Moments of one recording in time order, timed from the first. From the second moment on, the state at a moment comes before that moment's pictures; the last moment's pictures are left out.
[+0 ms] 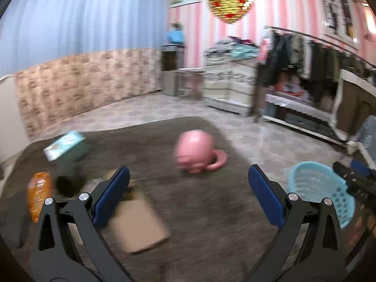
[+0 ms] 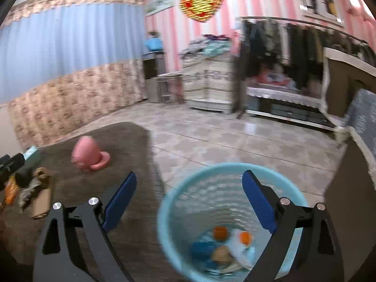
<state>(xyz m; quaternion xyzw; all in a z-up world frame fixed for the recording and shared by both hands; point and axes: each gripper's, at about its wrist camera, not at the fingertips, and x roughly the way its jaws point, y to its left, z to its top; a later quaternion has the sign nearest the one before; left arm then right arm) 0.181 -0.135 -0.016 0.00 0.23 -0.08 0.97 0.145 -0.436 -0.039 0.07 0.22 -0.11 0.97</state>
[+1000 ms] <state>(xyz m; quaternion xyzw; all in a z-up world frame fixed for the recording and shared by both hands) 0.237 0.128 -0.113 -0.07 0.36 0.11 0.92 0.271 -0.186 -0.081 -0.04 0.31 0.13 0.94</state>
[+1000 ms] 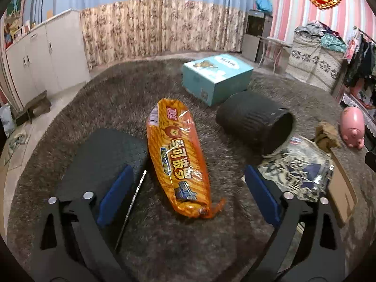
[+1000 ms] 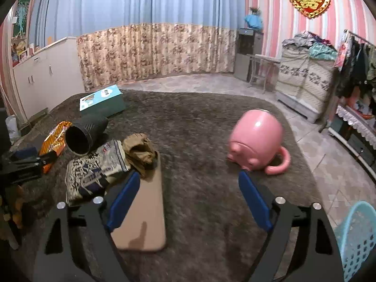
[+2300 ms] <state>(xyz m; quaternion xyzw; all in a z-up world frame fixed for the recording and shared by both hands) 0.202 -0.015 -0.022 0.00 0.27 -0.04 0.96 0.175 -0.320 -0.025 0.01 0.25 0.00 0.97</state>
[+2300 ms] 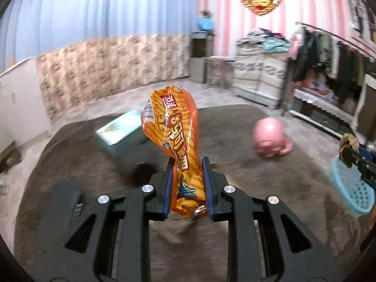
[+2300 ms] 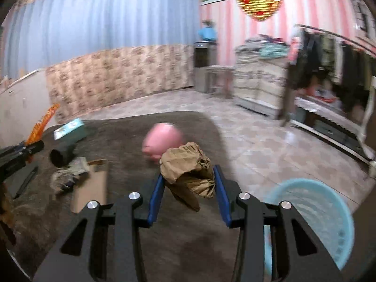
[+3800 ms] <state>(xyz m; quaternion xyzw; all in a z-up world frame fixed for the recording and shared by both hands) 0.190 -0.424 -0.088 0.11 0.28 -0.36 0.88 0.088 -0.577 -0.083 0.16 0.26 -0.28 0.91</state>
